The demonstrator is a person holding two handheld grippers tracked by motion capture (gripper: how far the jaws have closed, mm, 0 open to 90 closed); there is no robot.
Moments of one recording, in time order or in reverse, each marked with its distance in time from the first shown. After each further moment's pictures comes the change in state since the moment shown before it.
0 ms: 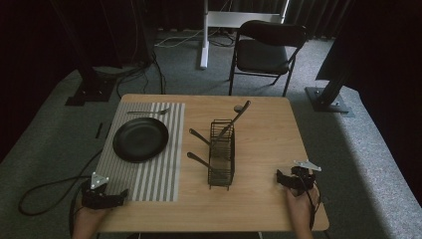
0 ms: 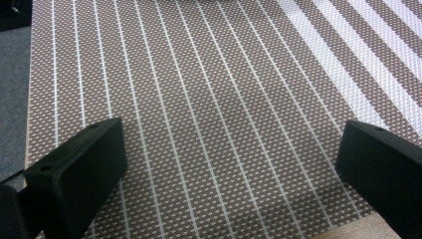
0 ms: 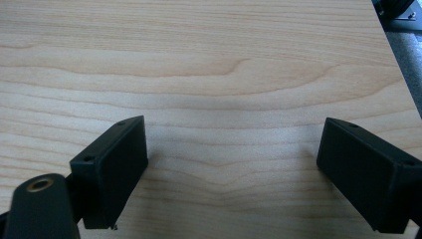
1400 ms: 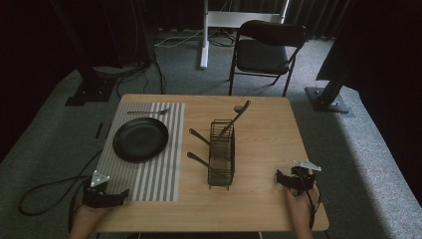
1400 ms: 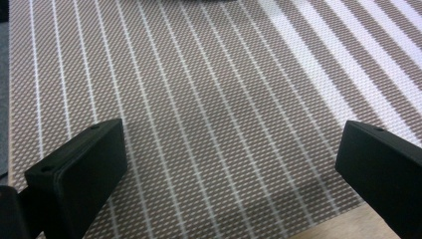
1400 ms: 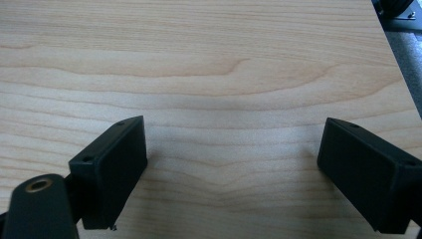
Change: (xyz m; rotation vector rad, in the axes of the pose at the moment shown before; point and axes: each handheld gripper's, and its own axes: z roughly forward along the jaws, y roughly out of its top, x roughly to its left) left arm -0.002 0.008 -0.002 0.017 -0.061 0.015; right arm 0.000 0.000 0.000 0.001 -0.001 0.001
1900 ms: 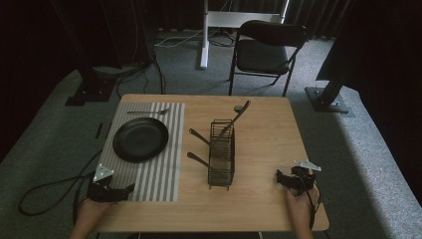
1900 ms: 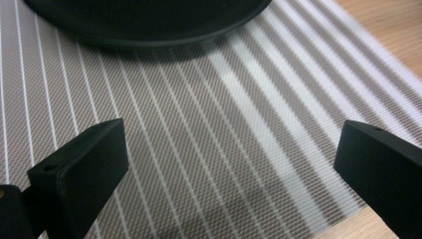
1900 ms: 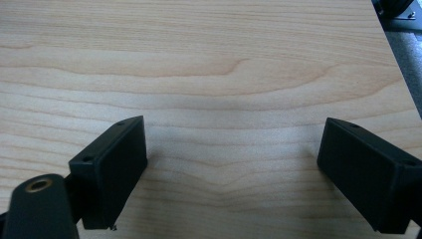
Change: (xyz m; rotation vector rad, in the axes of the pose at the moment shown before) left arm -0.013 0.027 -0.008 -0.058 -0.073 0.023; right arm 0.000 0.000 0.000 0.000 0.000 0.000
